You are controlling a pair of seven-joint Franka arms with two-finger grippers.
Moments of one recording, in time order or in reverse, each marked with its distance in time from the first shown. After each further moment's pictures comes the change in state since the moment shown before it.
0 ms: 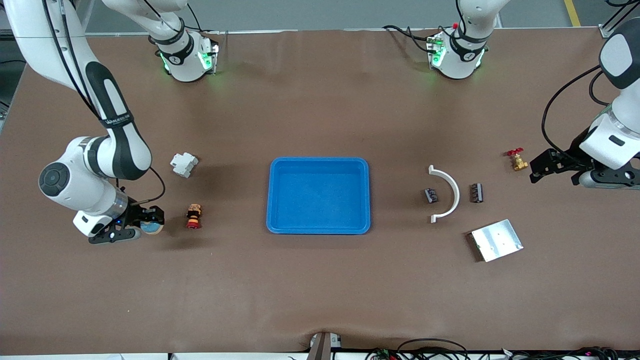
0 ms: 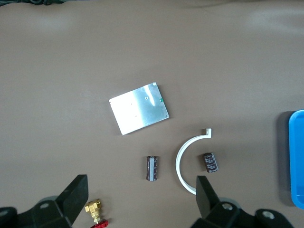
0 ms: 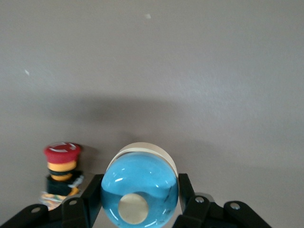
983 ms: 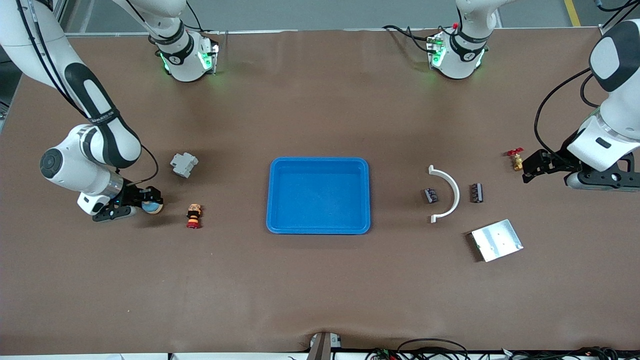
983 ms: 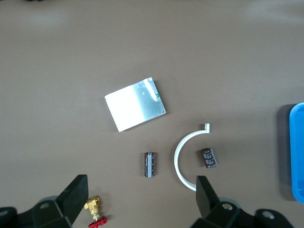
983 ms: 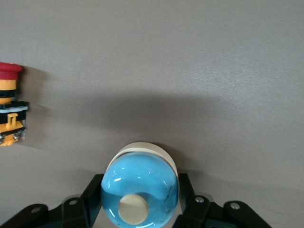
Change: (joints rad) left arm -0.399 0.001 0.381 0.004 0.000 -0.023 0.000; right arm -0.325 -0.010 0.230 -0.215 0.011 0.131 -0.164
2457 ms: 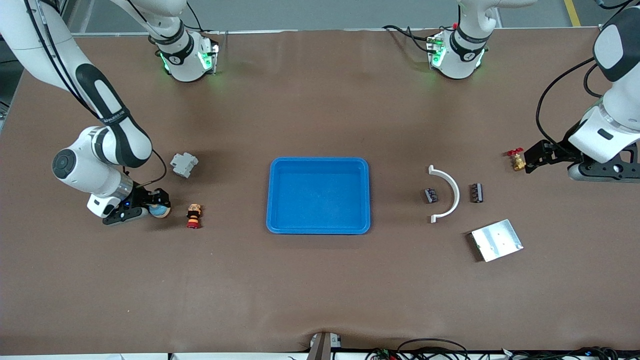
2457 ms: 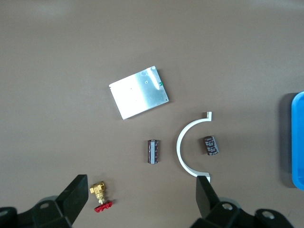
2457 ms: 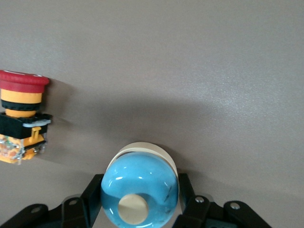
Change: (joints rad) left arm -0.346 -0.038 0.345 0.013 0.000 -0.076 0.000; right arm 0.040 0.017 0.005 0.005 -0.023 0.055 -0.004
